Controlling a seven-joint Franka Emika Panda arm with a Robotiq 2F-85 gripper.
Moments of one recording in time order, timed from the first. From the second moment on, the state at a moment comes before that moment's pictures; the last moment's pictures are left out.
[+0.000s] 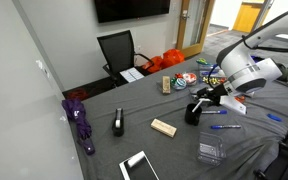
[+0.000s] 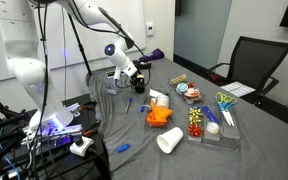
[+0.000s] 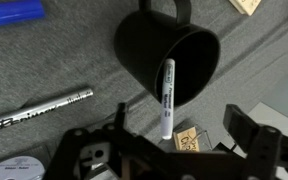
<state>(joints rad) 0.50 0.29 -0.29 -2.35 2.04 2.95 -1.07</state>
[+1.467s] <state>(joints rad) 0.52 0.35 -0.30 -2.30 2.08 2.99 -1.09</state>
